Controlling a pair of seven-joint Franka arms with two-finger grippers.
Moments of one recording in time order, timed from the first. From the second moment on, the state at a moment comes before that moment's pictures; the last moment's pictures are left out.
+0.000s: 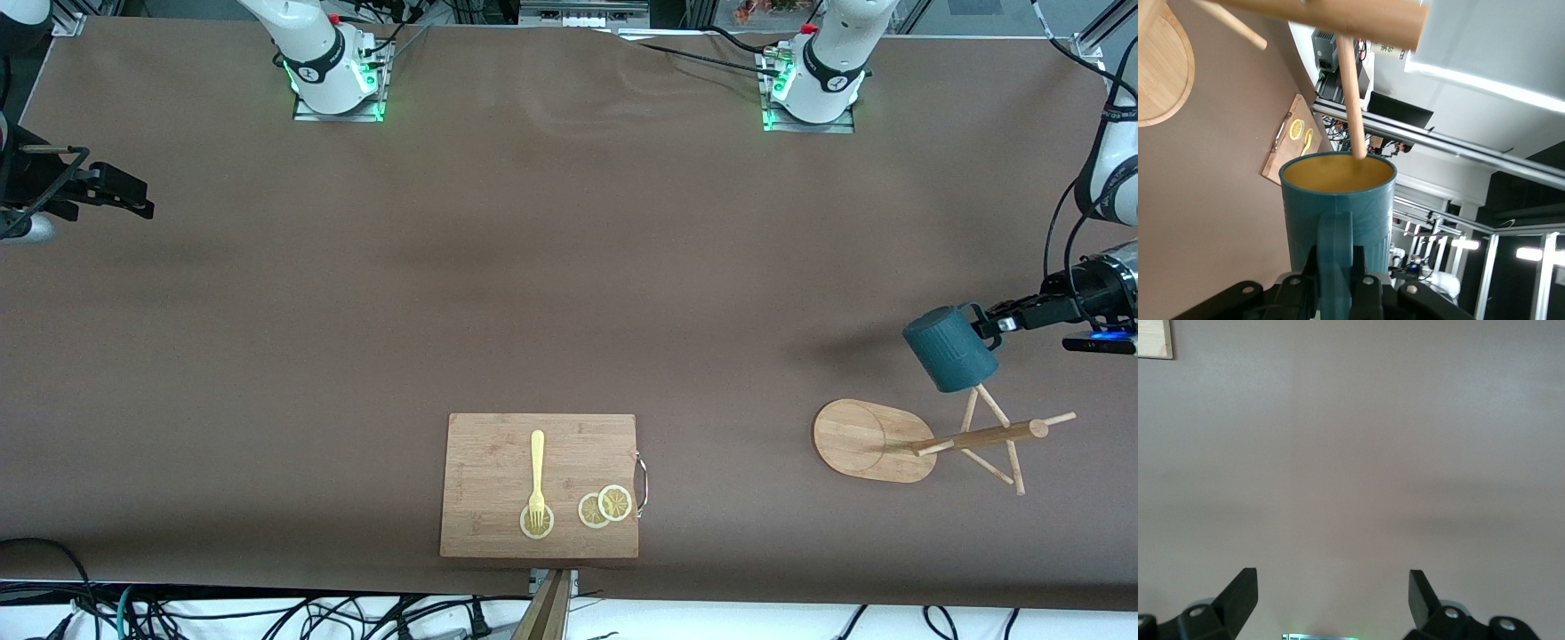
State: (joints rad) left arm 0.92 0.52 -0.43 -1.83 -1.19 1.66 0.40; right arm -0.03 0.00 -0.03 -1.67 -0.02 1.57 -0.11
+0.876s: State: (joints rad) left arm 0.95 0.69 -0.48 -1.67 -1.19 1.66 0.22; right arm -0.03 0.00 -0.03 -1.67 -0.02 1.57 -0.11
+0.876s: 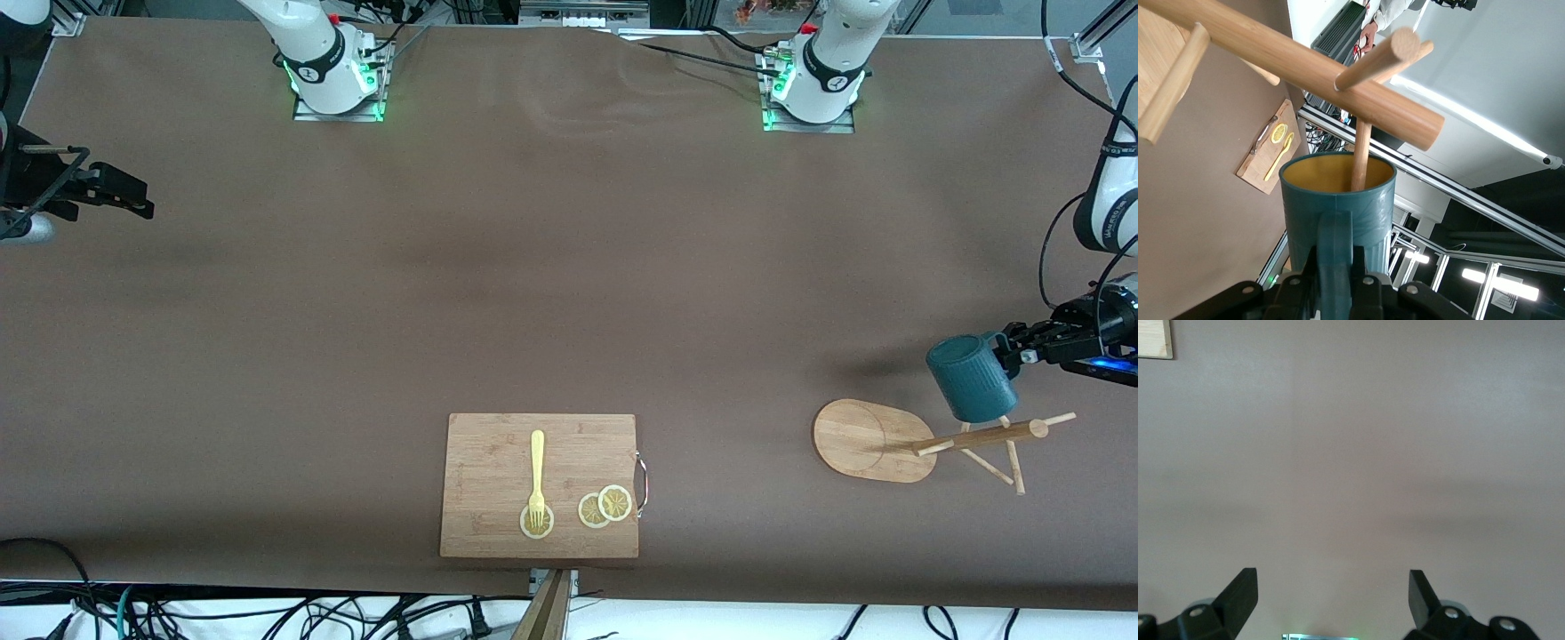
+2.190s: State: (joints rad) left arm 0.99 0.80 -0.50 -1.61 -1.16 1.66 0.25; right arm -0.03 0.00 -0.03 -1.67 -0.02 1.57 -0.11
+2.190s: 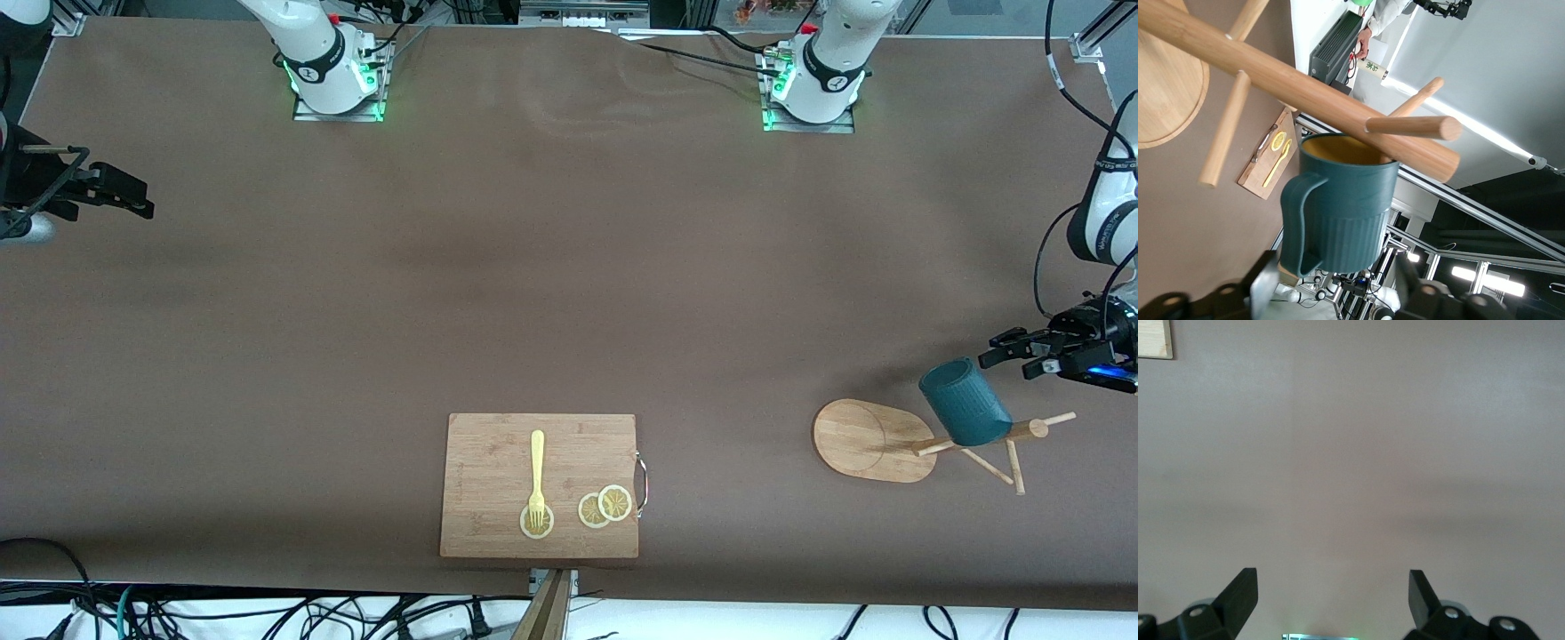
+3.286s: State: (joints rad) left arm 0.92 0.19 -0.54 -1.59 -0.57 1.56 0.46; right arm -0.03 0.00 -0.03 -1.67 -0.02 1.57 -0.11
